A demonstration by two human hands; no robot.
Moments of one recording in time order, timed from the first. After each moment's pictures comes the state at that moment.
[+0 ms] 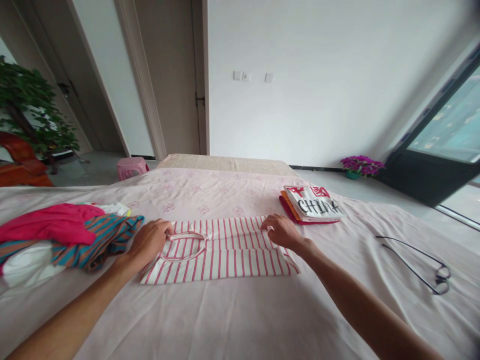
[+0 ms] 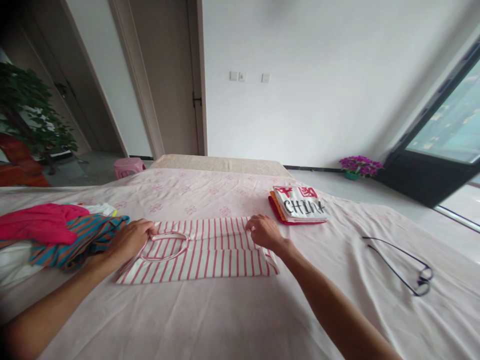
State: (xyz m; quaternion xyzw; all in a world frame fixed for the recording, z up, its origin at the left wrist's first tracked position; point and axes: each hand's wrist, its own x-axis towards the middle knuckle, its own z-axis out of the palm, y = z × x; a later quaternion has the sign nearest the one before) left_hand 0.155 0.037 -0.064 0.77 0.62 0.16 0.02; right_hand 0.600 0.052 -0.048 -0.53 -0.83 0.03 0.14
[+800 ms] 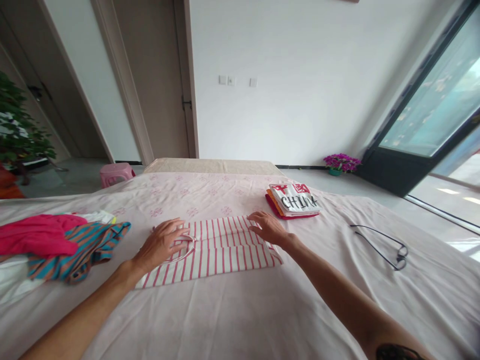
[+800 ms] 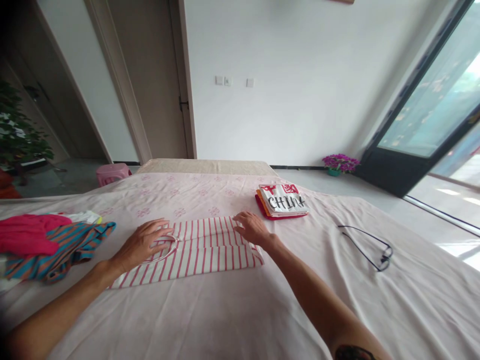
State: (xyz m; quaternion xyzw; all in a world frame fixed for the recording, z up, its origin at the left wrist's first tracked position) left_hand 0.194 0.041 -0.086 0.88 0.44 0.18 -0.02; right_hand 0.613 0.048 -0.053 -0.49 -0.86 0.00 0.13
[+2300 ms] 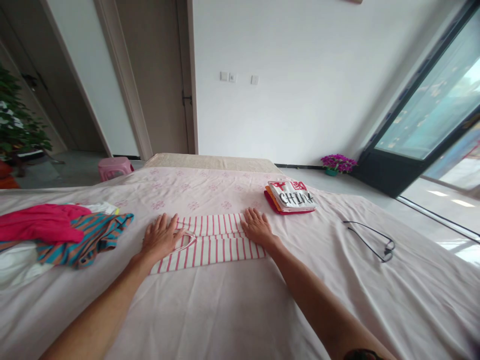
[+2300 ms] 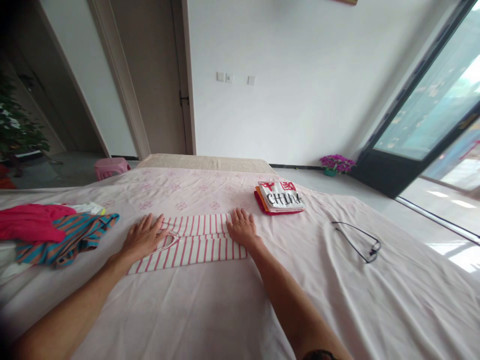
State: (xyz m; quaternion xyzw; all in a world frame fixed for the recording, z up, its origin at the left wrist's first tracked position) left_hand 0.203 0.029 -0.110 0.74 0.66 0.09 -0.05; right_hand 0.566 0.041 -0.097 -0.66 -0.75 0.00 0.05
